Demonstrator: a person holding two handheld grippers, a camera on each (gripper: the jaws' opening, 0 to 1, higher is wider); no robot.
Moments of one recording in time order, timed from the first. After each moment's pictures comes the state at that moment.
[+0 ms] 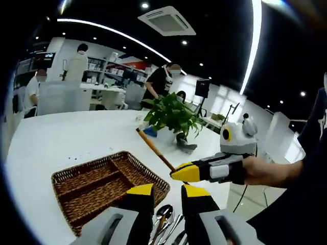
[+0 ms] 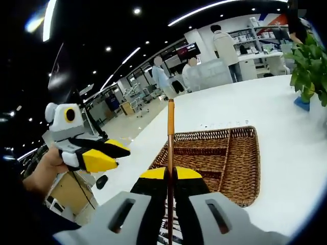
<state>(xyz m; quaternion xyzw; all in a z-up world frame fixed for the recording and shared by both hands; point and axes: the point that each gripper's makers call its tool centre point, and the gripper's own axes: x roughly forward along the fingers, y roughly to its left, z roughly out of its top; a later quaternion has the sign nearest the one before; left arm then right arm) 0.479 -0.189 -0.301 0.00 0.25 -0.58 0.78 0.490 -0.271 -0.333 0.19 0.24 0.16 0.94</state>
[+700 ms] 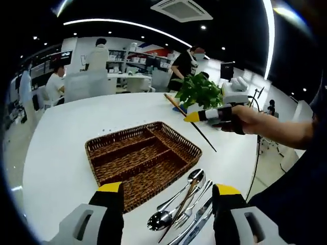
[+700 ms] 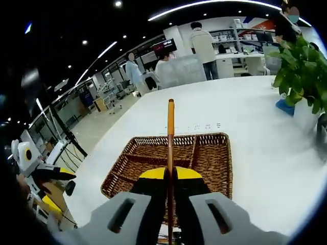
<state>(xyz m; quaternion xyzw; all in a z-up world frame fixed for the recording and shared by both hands) 0.482 -0.111 -0.372 0.04 0.31 -0.49 0.81 0.565 -0.330 -0.376 0.15 0.28 0.07 0.95</state>
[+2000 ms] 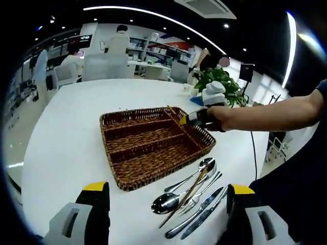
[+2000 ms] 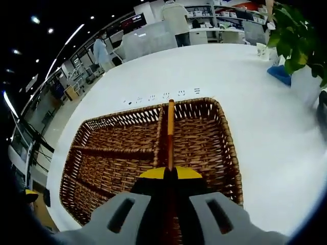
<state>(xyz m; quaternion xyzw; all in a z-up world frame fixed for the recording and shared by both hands) 0.478 -0.082 -0.403 0.02 0.36 -0.43 0.83 0.616 -0.350 -0.501 0.15 0.41 -0.03 0.90</state>
